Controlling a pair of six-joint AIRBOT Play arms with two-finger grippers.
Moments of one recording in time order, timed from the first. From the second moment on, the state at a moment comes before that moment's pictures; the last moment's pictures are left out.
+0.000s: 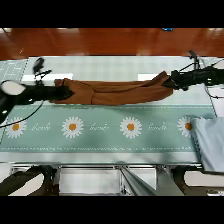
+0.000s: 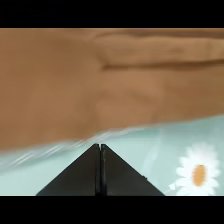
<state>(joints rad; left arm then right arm) -0.10 -1.19 0.89 0.79 -0.83 -1.18 -0.23 -1.43 1.22 -0.84 1.22 1.26</state>
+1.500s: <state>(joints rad) -0.17 -1.39 1.14 0.70 -1.05 -1.22 0.18 -0.91 0.99 -0.79 0.96 1.54</state>
